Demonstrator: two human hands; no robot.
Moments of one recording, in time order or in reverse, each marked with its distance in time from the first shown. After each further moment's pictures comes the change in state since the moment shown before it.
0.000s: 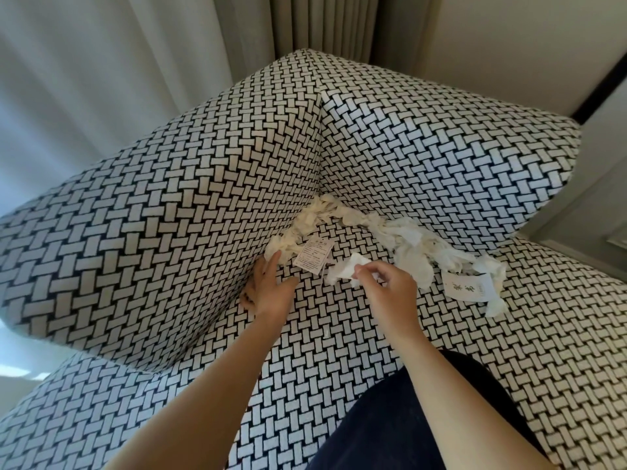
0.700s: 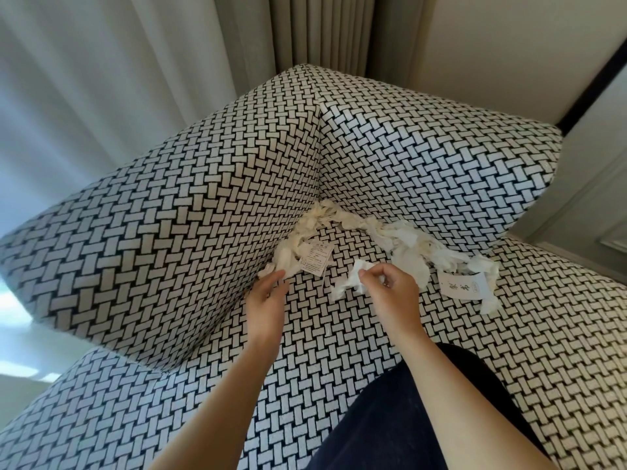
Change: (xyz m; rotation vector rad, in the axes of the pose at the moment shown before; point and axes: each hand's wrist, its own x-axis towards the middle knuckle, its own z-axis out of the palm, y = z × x) left_hand -0.051 0.000 -0.028 -0.590 -0.010 0.046; right_hand -0.010 -0.007 -0.007 0.078 0.017 0.058
